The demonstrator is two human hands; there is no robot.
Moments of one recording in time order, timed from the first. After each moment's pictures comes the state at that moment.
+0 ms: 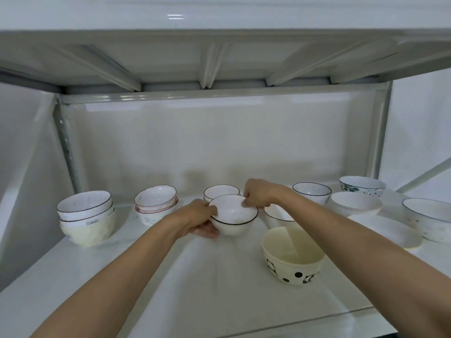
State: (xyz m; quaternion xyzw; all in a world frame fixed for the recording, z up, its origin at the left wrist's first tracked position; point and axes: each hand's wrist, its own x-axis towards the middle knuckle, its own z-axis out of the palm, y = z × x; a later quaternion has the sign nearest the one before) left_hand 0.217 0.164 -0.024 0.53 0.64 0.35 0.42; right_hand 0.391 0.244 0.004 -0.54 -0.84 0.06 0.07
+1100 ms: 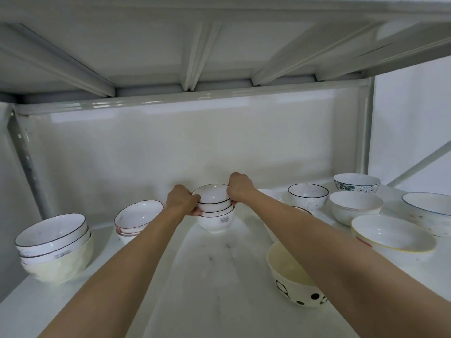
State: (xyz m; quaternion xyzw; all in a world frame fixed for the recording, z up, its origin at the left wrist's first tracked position) left_hand 0.187 0.260 -0.012 0.54 0.69 0.44 0.20; right_hand 0.337 0.321 -0.008 -0.61 -0.74 0.10 0.26
